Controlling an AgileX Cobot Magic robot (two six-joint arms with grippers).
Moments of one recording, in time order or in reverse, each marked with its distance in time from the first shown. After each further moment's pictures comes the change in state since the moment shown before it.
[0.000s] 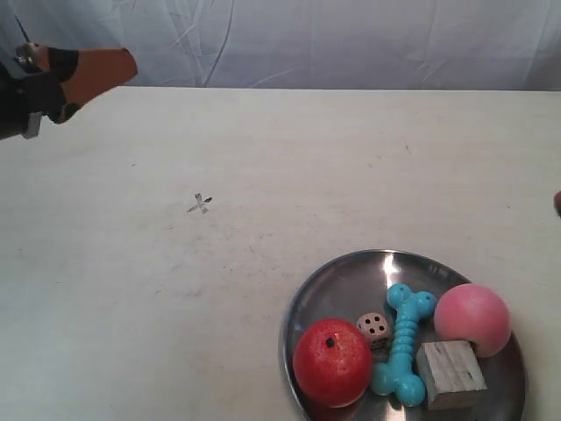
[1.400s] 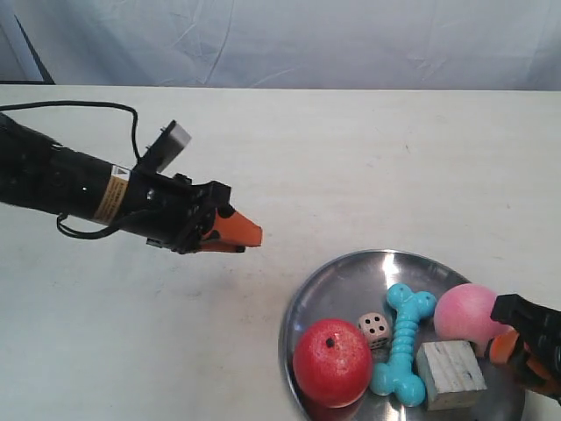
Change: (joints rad) left arm -0.287 0.627 -0.231 0.421 0.015 -0.603; right arm 0.000 0.480 0.051 -0.132 0.288 0.286
